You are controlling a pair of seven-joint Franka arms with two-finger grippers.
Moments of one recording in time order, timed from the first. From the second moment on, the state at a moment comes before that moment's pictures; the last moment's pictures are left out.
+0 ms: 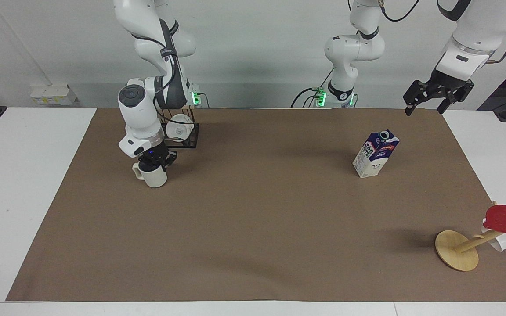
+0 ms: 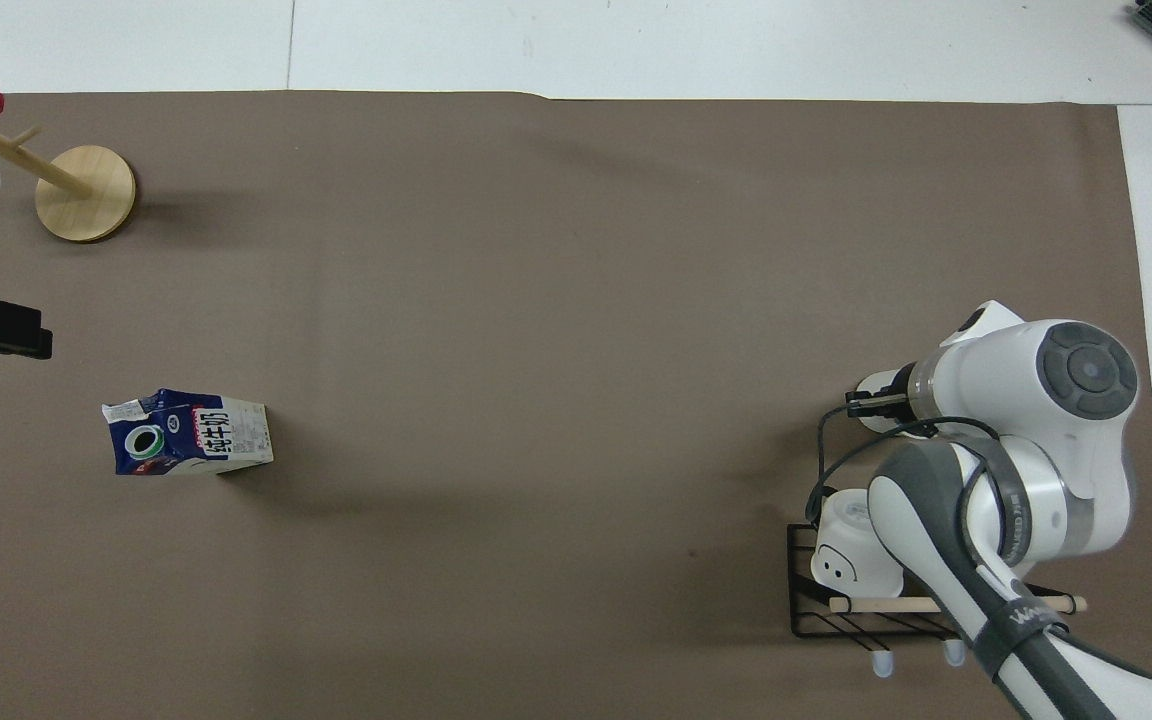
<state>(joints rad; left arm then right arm) -0.02 -0.07 -0.01 -1.59 0.01 1.54 -0.03 0.16 0.03 -0.08 -2.28 -0.03 2.34 0.04</state>
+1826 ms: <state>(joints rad) -0.05 -0.24 -0.02 -2.09 0.01 1.87 -0.04 0.39 0.24 0.11 -1.83 -0.02 2.04 -0.03</state>
